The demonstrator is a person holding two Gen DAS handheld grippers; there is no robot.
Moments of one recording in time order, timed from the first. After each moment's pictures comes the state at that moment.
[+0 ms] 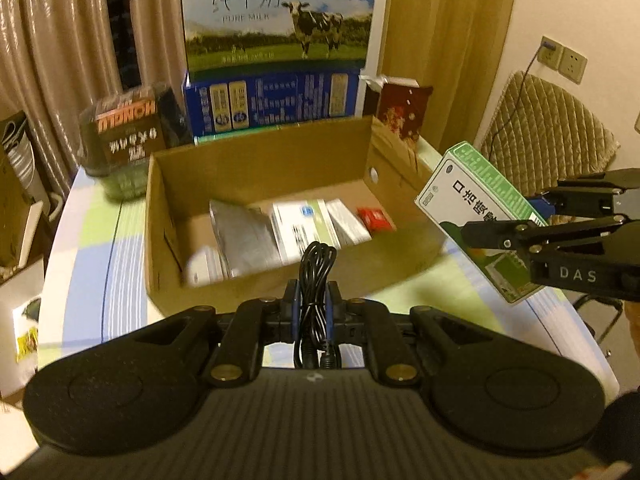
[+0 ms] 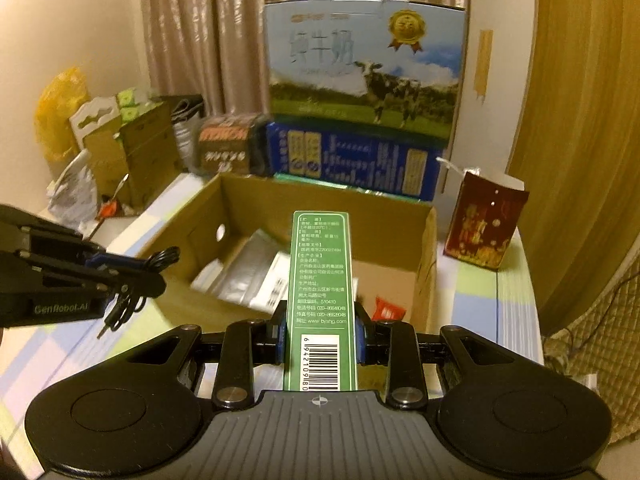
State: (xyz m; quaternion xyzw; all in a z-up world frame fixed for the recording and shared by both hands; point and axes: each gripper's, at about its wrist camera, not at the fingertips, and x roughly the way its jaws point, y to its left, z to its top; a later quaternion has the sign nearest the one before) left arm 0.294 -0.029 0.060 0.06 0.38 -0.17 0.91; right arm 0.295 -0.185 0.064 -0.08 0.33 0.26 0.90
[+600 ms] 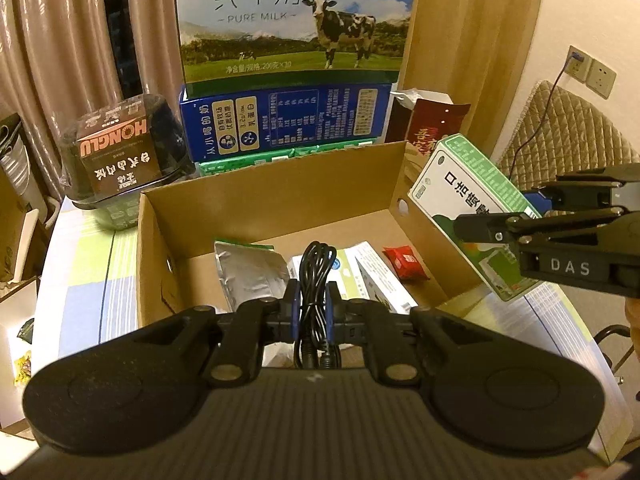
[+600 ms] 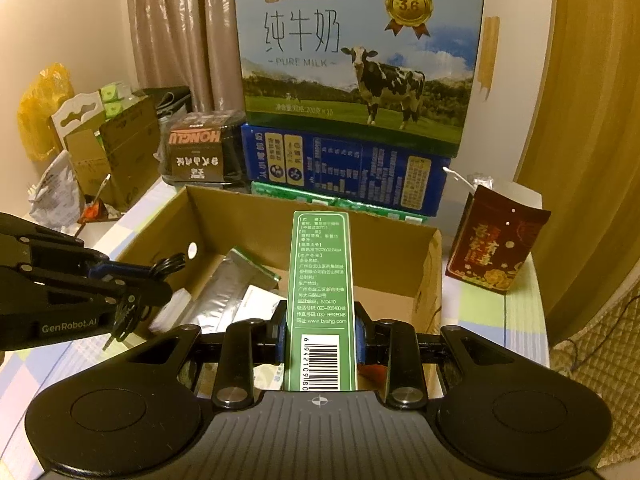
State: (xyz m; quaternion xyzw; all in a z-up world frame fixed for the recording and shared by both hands) left arm 0.379 -0.036 0.048 0.05 0.39 -0.16 0.90; right arm 0.370 -0.163 0.052 -0.09 0.35 0.26 0.90
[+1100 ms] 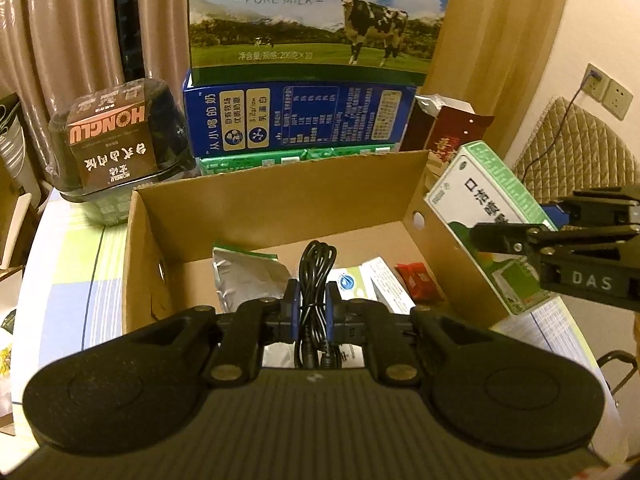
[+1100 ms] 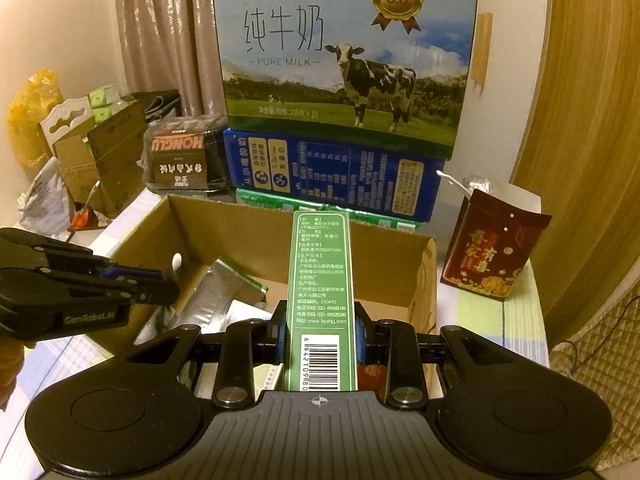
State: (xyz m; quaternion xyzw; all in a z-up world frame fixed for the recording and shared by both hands) left arm 0.418 -0.030 0.031 0.02 0.40 -0.15 0.90; right arm 0.391 -0.162 0.048 -0.08 0.35 0.25 0.90
